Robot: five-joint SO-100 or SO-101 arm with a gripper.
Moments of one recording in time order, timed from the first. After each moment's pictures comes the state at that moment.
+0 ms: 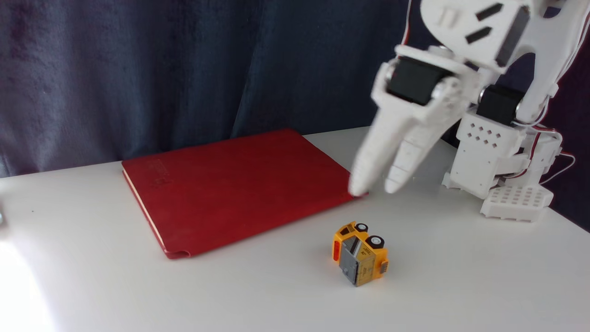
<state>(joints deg) -17.4 116.8 114.8 68.8 -2.8</state>
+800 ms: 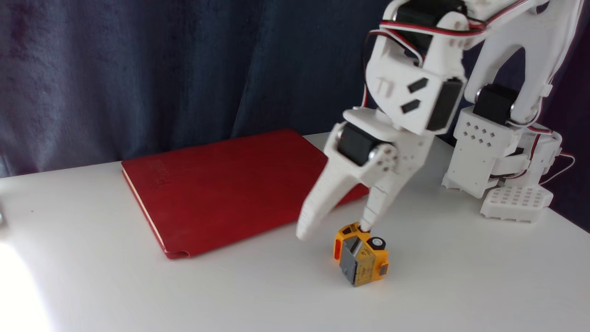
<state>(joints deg) -13.3 98.7 114.3 63.5 1.5</state>
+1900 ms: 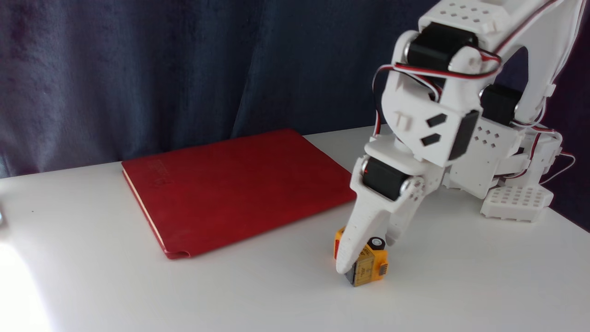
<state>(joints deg) -17.1 97.4 121.6 61.3 -5.0</state>
